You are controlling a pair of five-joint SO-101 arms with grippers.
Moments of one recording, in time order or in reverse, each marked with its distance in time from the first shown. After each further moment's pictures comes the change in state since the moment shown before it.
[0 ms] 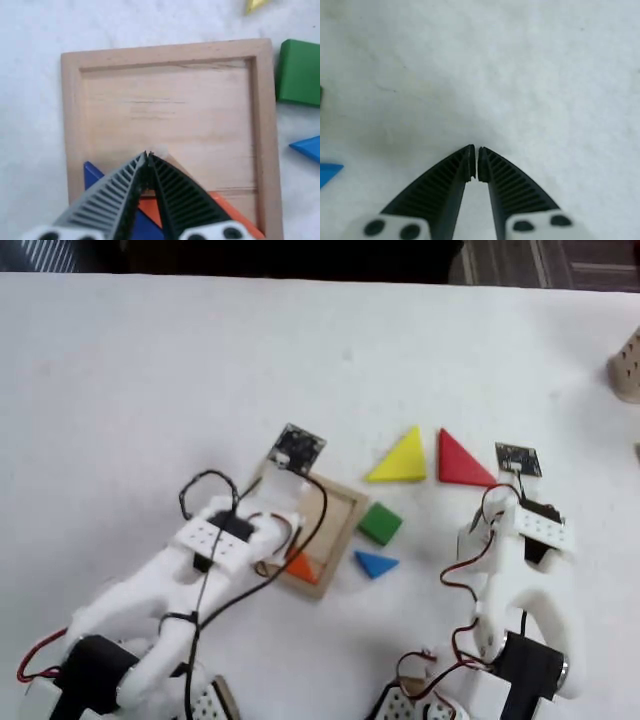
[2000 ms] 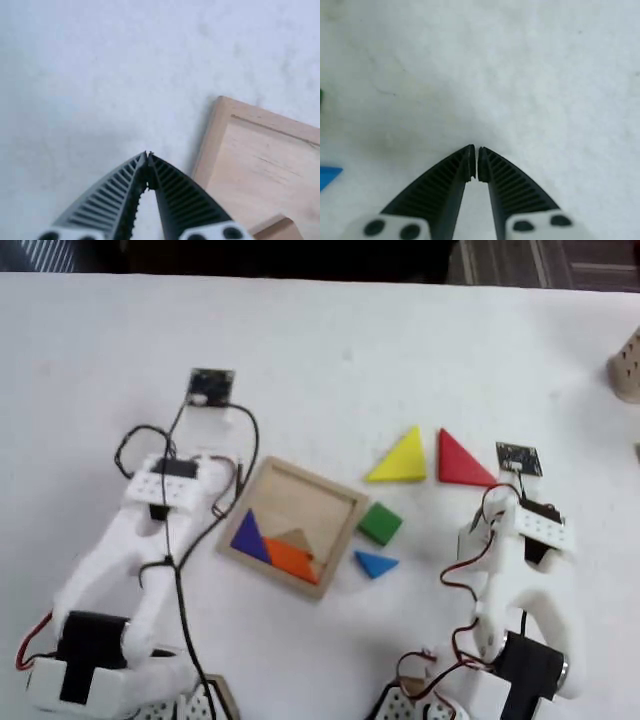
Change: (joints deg) left arm -20.1 8.0 -16.3 8.8 3.5; right arm 0.0 0.0 0.0 -0.9 0.0
